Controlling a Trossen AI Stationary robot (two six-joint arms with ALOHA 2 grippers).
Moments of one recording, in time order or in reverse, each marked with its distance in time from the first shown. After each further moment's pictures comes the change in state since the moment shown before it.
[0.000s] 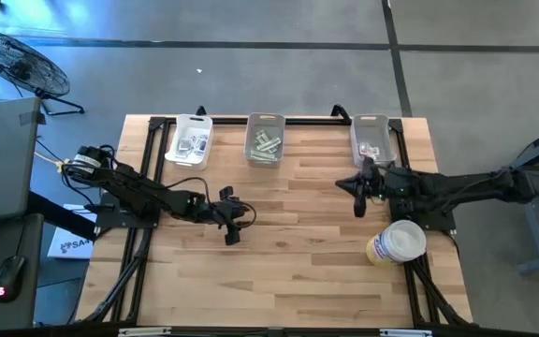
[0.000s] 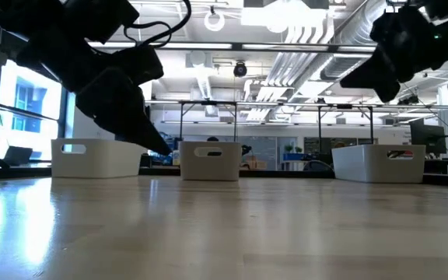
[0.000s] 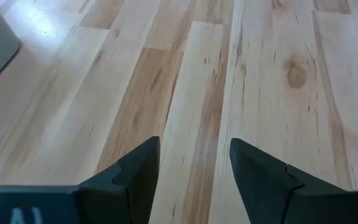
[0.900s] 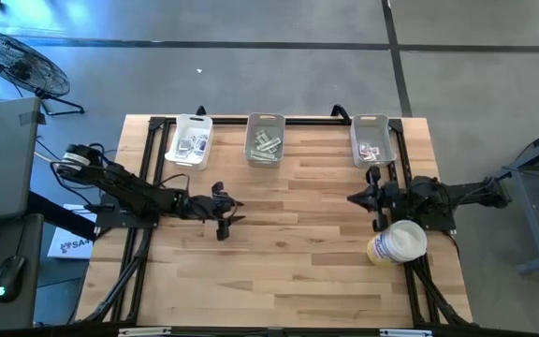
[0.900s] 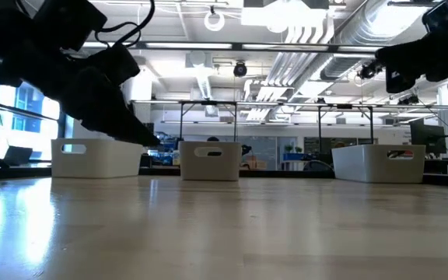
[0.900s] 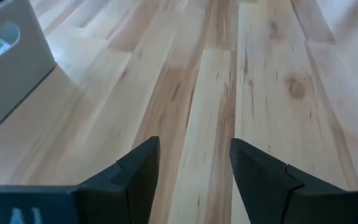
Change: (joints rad) left arm 0.020 -0.107 -0.221 0.300 -0.014 0.060; right arm 0.127 -0.538 -0.281 0.128 -0.149 -0.303
